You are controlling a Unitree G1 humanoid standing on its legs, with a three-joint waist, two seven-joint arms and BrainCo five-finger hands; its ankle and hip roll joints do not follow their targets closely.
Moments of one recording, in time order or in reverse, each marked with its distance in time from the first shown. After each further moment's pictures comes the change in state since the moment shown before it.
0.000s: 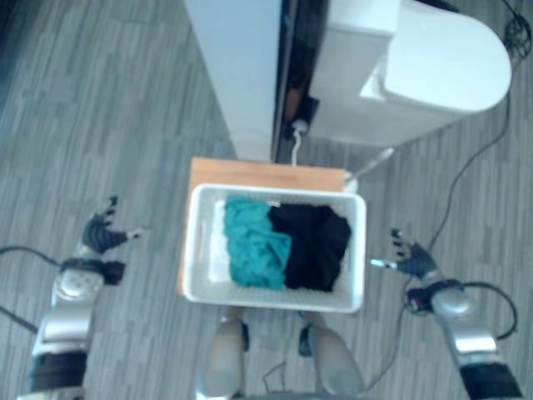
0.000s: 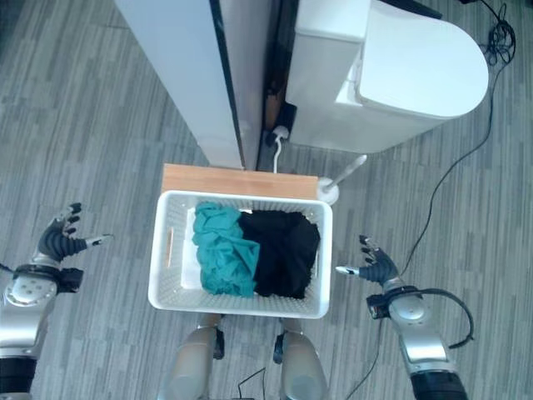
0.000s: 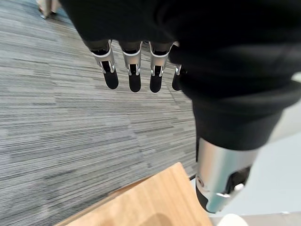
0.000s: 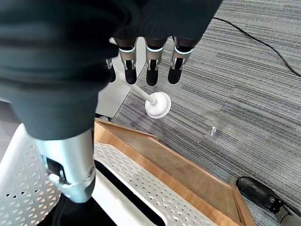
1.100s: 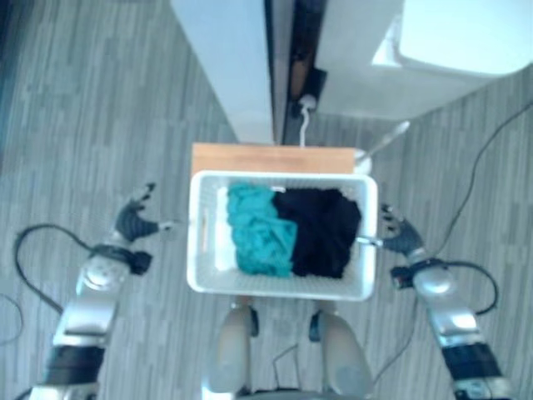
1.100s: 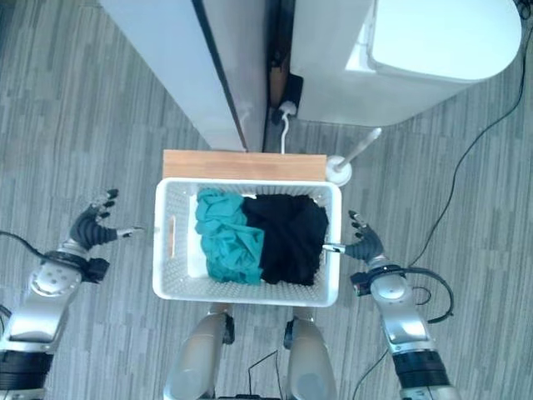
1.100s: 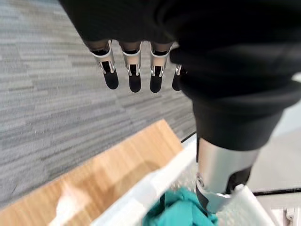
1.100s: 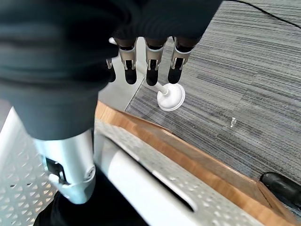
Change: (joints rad) left arm -0.006 -0.040 -0.149 -0.131 0.034 0.062 -0.043; right arm -0.103 0.033 0.053 -0.050 -0.053 0.023 -0.077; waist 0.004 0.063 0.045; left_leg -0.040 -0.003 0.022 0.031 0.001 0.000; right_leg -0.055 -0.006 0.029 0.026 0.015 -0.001
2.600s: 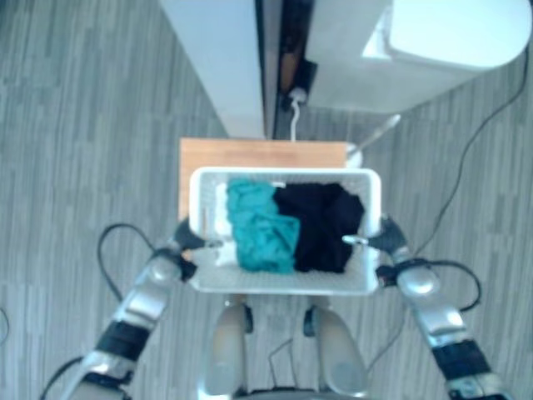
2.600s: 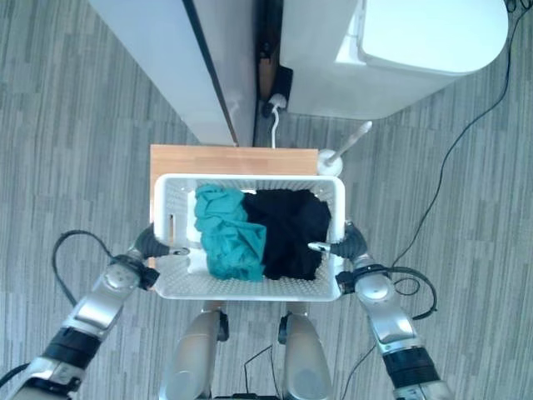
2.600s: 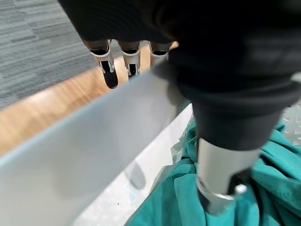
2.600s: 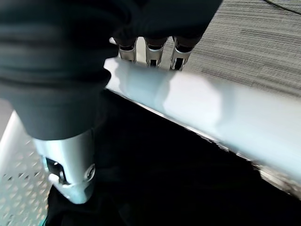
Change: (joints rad) left arm -0.215 -0.081 -0.343 0.293 0.102 0.010 0.067; right arm -0.020 0.000 0.112 0.003 0.082 -0.051 -0.122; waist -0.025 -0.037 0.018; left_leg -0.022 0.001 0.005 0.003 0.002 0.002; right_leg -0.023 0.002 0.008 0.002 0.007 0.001
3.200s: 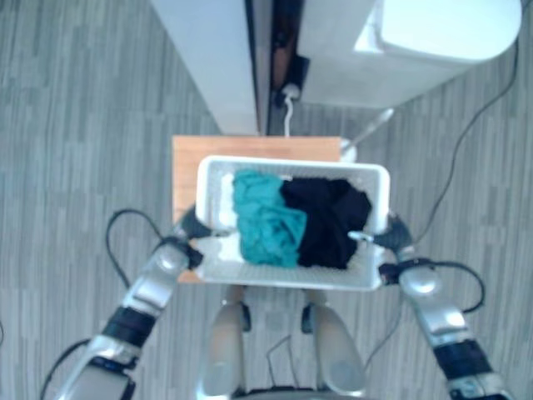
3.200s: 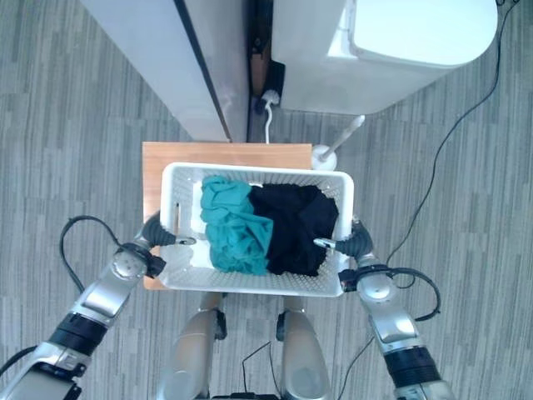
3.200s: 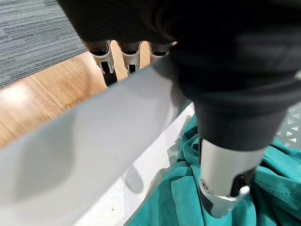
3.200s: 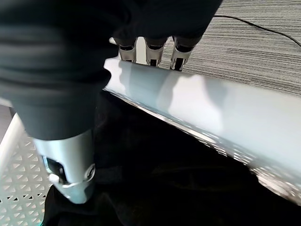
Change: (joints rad) left arm -0.045 0.005 -0.024 0.008 -0.003 0.005 0.023; right arm -0.003 -0.002 0.004 0.001 0.007 -0.001 -0.032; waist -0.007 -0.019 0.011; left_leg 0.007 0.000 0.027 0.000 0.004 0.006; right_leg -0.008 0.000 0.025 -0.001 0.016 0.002
